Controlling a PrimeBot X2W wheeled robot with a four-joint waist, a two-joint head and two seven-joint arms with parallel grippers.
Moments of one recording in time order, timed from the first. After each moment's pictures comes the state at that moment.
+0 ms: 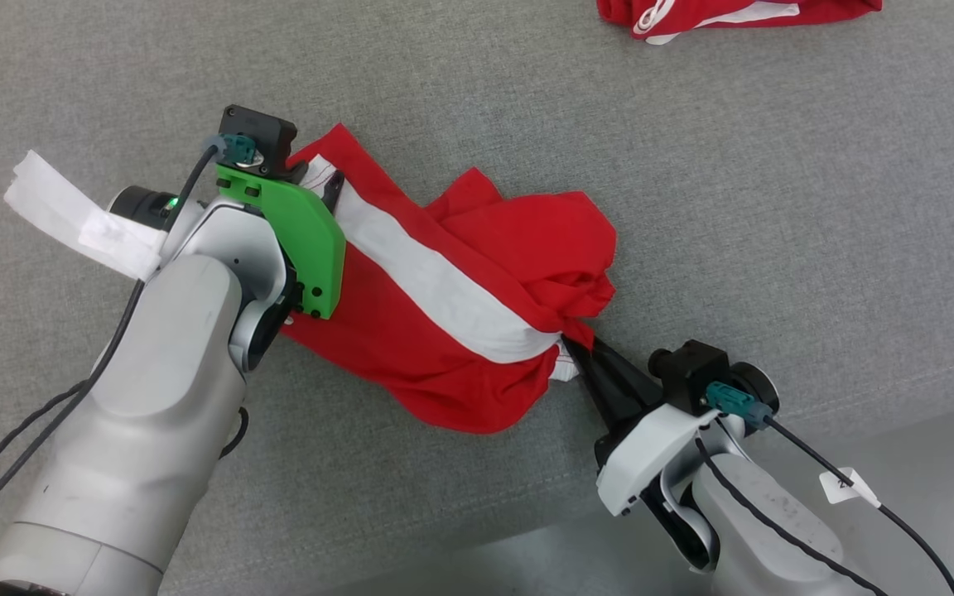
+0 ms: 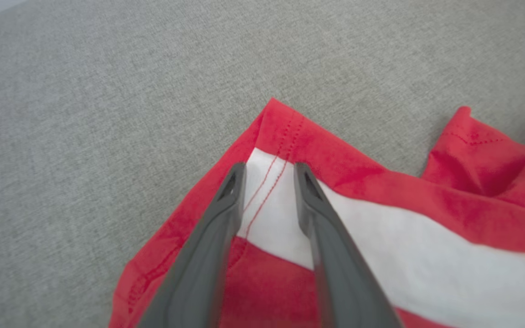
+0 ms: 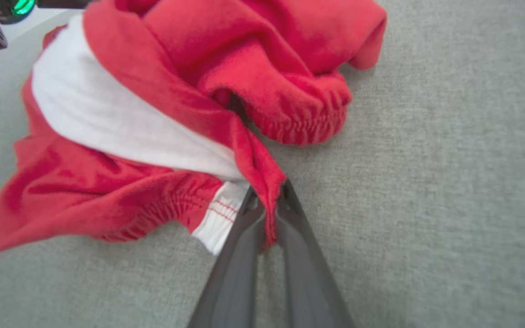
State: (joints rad) left arm -0.80 0.12 -0.58 0.61 -0.47 -0.07 0.25; right arm -0.30 -0.05 0.57 0.51 0.27 0.06 -0.27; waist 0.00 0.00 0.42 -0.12
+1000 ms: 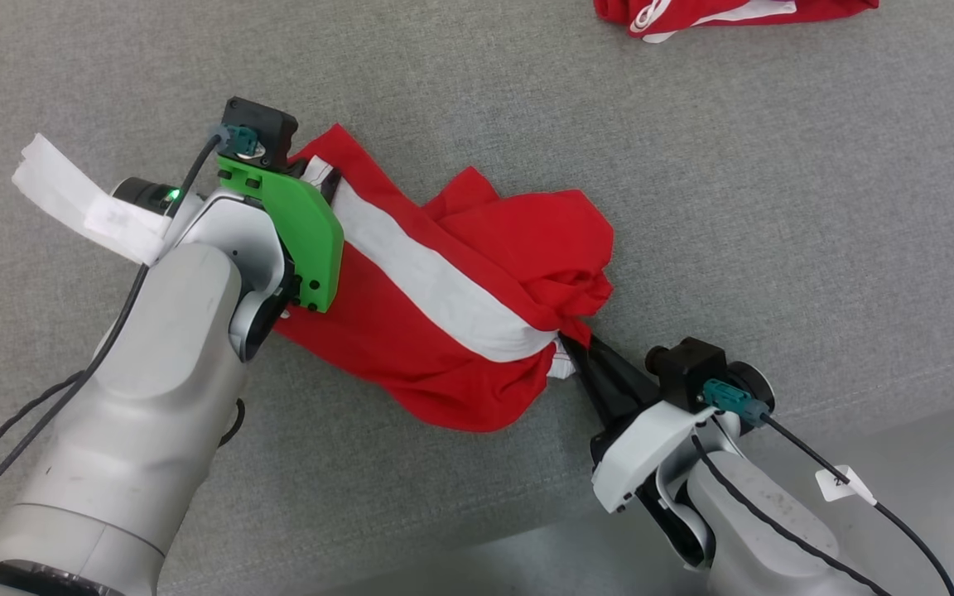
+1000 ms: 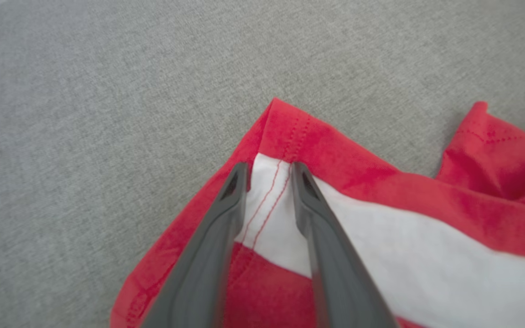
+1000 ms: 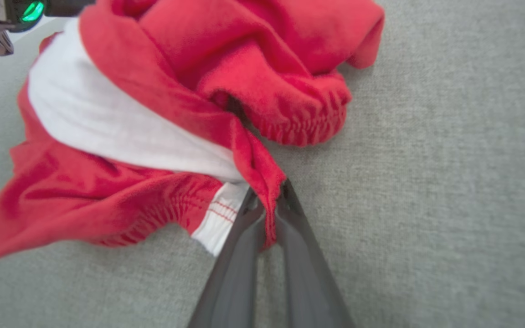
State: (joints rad) left arm -0.85 0.11 -0.60 0.70 -0.47 -0.10 0.24; right arm -0.32 -0.05 0.59 0.53 0.30 0.04 -0.28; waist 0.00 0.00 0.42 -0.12
